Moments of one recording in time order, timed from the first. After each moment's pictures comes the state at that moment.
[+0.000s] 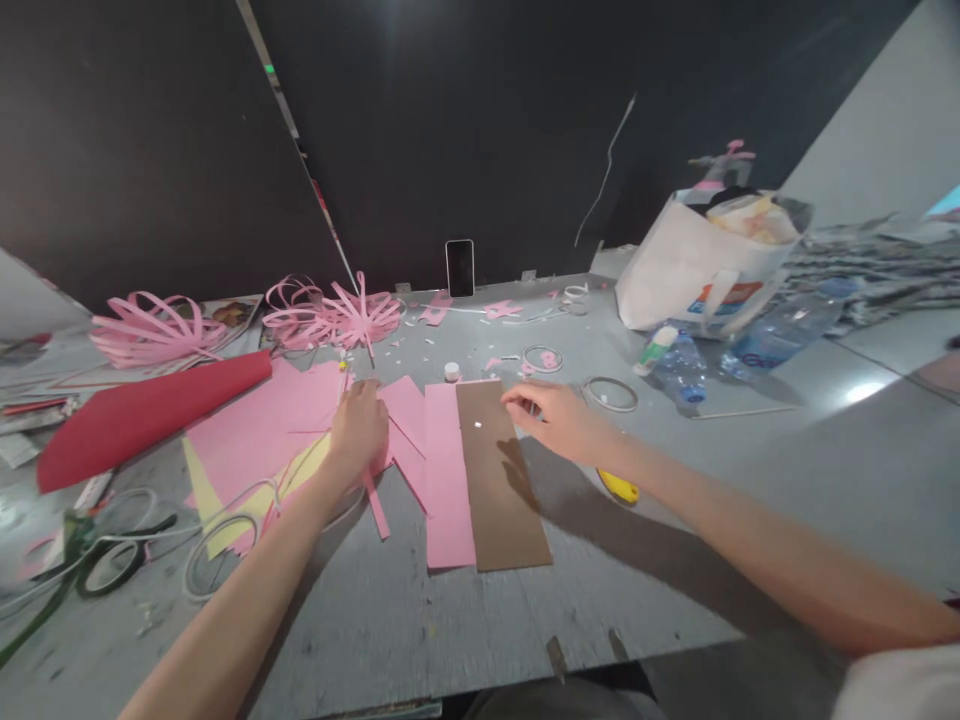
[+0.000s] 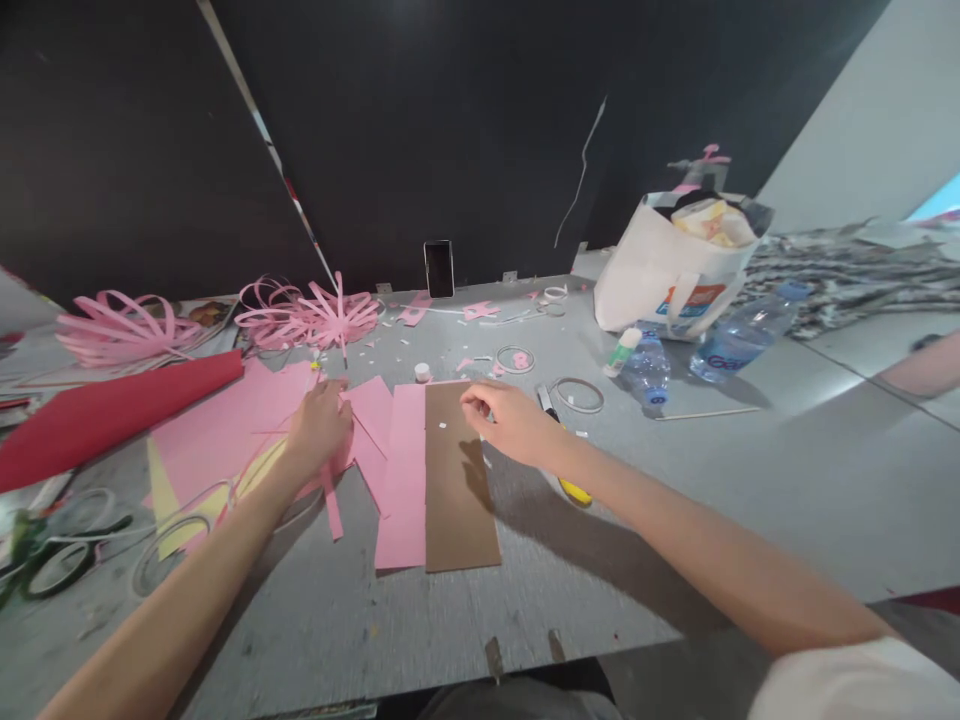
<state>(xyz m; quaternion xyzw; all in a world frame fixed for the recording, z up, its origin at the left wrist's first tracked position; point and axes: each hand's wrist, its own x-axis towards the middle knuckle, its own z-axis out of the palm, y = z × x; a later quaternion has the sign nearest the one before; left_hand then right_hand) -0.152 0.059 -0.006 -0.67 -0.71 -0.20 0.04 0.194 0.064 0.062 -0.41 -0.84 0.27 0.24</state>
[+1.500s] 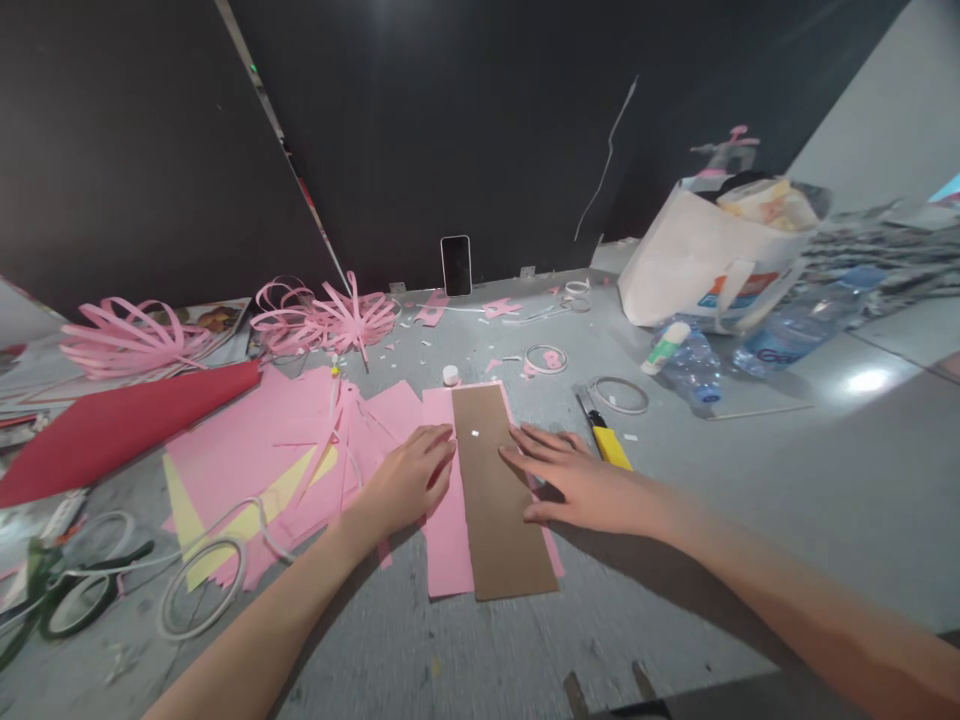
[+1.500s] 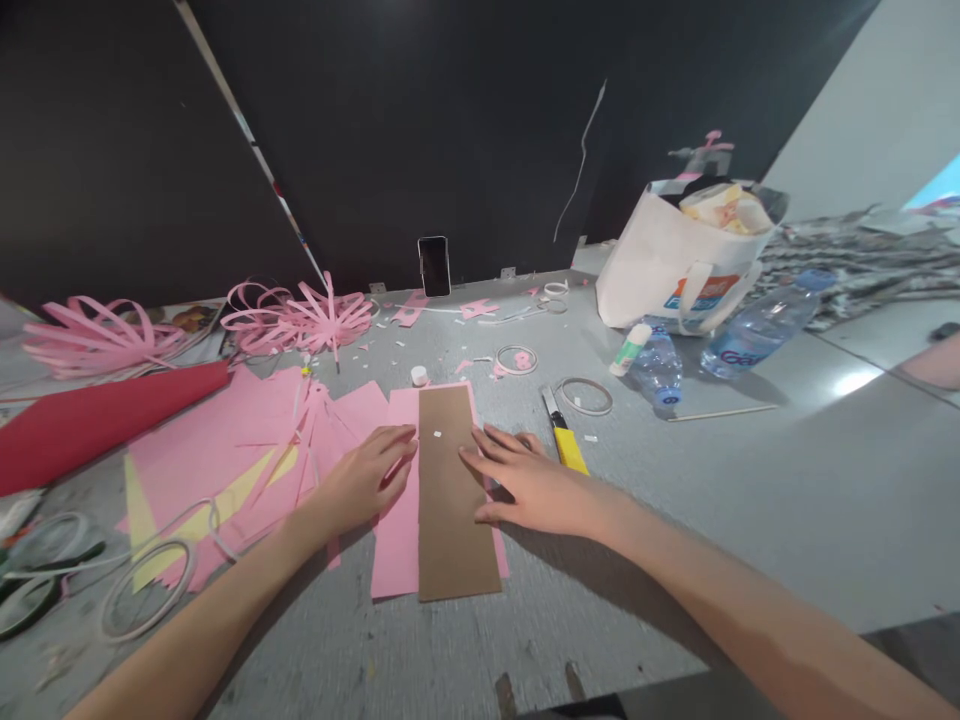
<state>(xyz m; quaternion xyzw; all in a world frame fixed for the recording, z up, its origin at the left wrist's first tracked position) -0.098 0.012 -0.022 -0.88 -0.43 -0.21 -0.03 0.225 0.033 0.015 -0.35 -0.91 0.24 -0.02</state>
